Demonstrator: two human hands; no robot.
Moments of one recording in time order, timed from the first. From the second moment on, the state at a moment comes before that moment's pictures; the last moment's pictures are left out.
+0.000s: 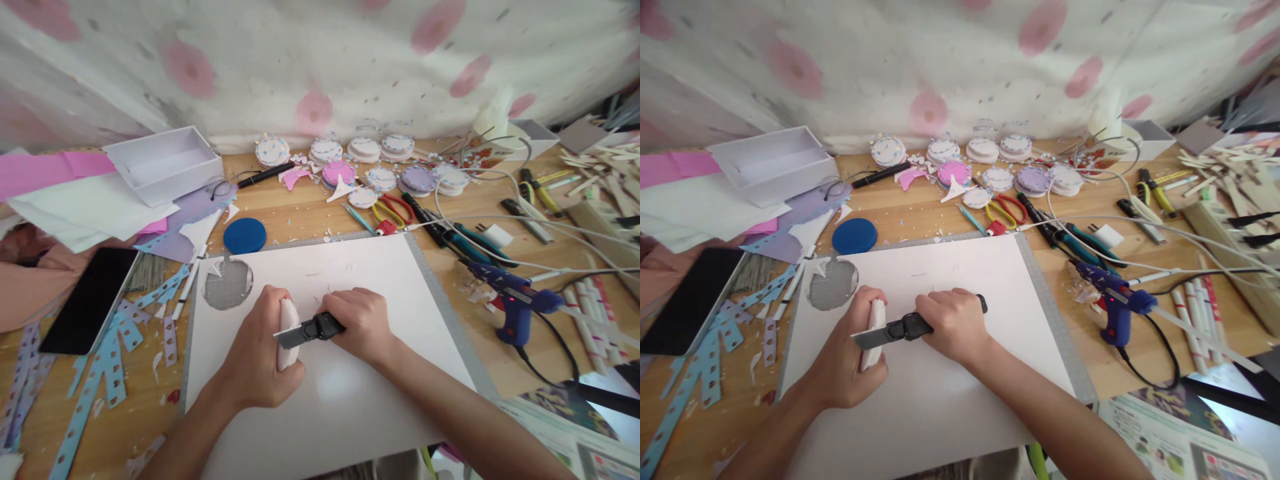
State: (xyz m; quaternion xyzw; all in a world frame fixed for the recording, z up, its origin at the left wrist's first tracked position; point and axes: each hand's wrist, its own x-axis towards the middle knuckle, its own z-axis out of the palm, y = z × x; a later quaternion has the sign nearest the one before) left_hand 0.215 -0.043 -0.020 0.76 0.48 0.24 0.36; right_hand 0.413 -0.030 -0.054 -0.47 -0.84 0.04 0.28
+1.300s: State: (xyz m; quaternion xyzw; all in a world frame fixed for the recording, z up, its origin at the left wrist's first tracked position) left_hand 0.214 -0.046 -0.018 0.72 0.49 0.25 0.42; right_hand 0.438 -0.007 -0.065 -0.61 -0.76 -0.01 0.23
